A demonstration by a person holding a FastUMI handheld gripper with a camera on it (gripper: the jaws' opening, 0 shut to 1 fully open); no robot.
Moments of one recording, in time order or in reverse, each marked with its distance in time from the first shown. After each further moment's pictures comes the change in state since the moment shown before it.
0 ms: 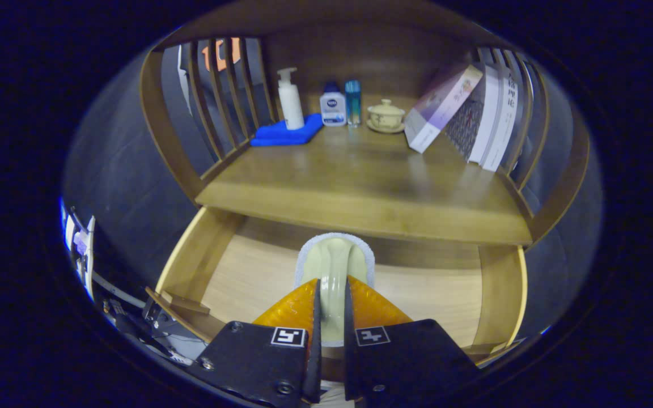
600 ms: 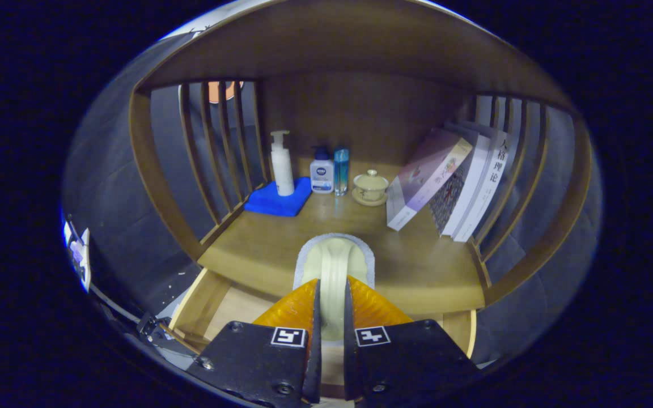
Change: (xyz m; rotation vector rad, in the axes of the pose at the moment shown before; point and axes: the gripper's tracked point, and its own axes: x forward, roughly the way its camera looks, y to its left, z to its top) arm -0.021 -0.018 0.118 -0.025 -0.186 -0.074
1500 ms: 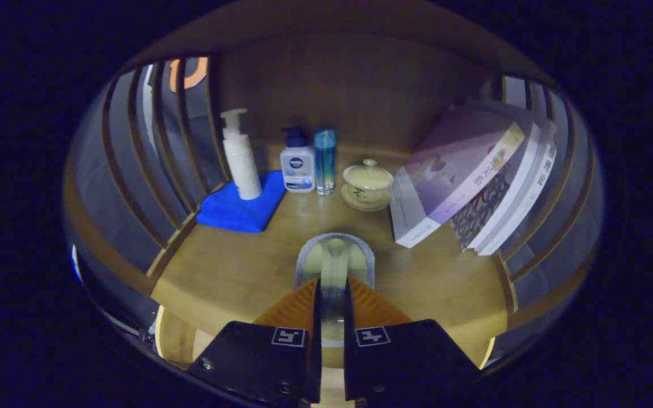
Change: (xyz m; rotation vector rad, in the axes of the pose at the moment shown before) arm 0.126 -0.011 0.009 0.065 0.116 -0.096
